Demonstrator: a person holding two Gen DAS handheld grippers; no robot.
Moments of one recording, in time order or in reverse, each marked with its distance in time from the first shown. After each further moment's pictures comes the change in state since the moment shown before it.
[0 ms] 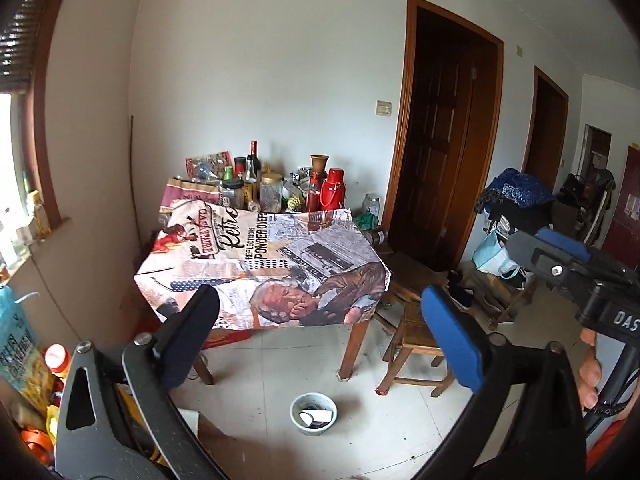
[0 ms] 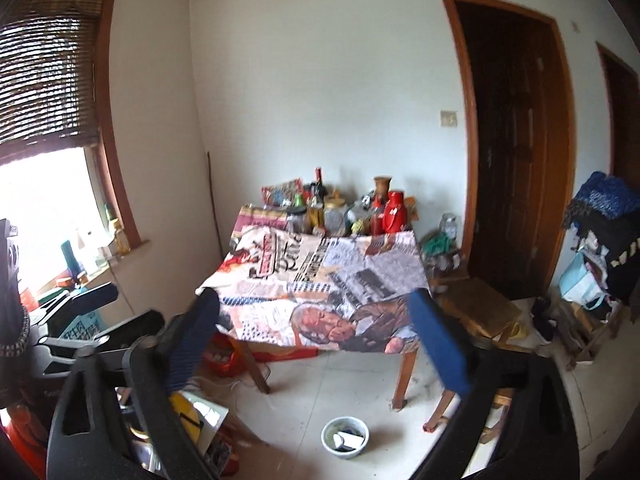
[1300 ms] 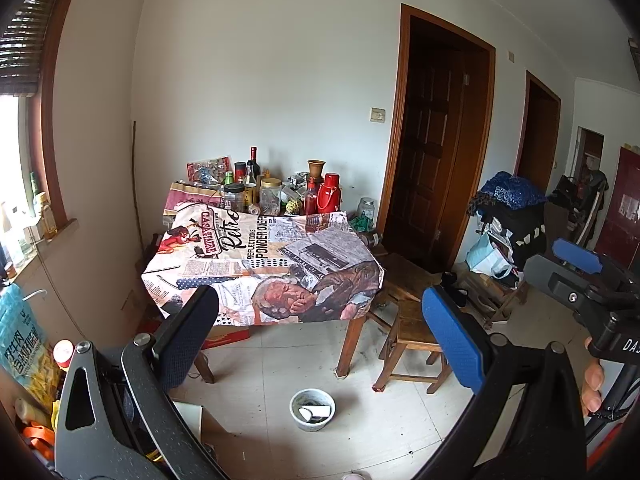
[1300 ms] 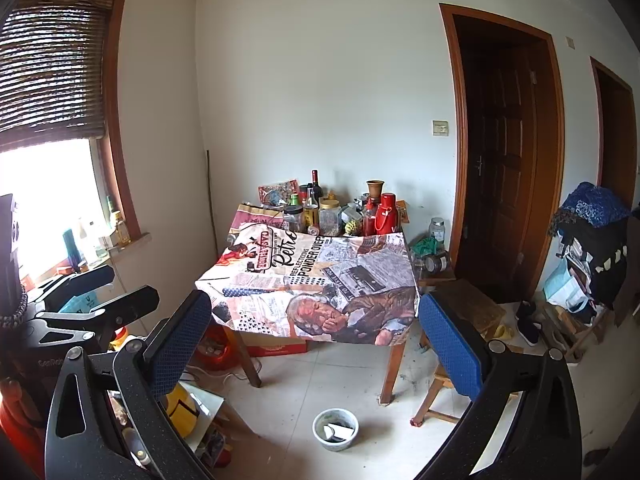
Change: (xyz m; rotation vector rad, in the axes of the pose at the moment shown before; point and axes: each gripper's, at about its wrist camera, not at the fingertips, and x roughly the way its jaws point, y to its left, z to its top) left arm -0.051 0.004 -0.013 -0.001 -0.021 -0.017; right arm -0.044 0.020 -0.014 -0.034 -0.001 -0.029
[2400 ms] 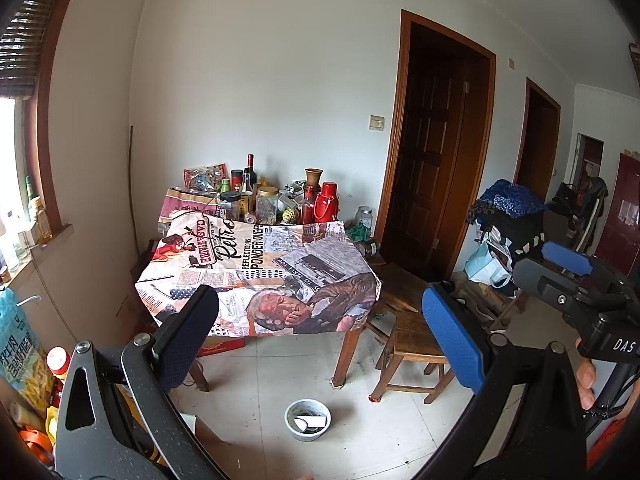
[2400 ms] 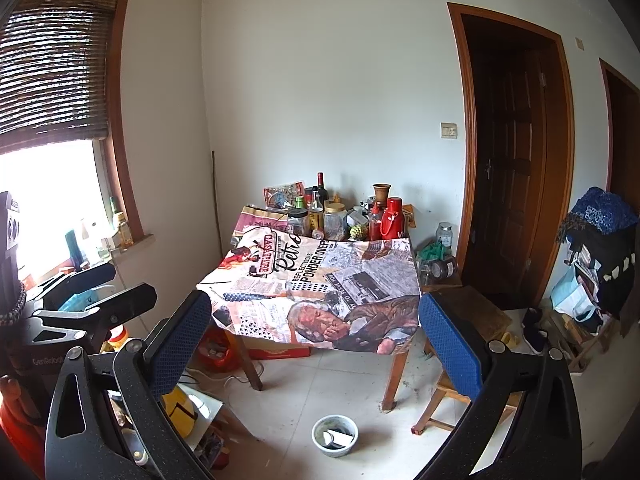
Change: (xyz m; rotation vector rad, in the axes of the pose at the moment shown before) left arm 0.012 -0.013 0.014 -0.012 -0.023 0.002; right arm 0.013 -0.012 0.016 -0.012 0.005 0.032
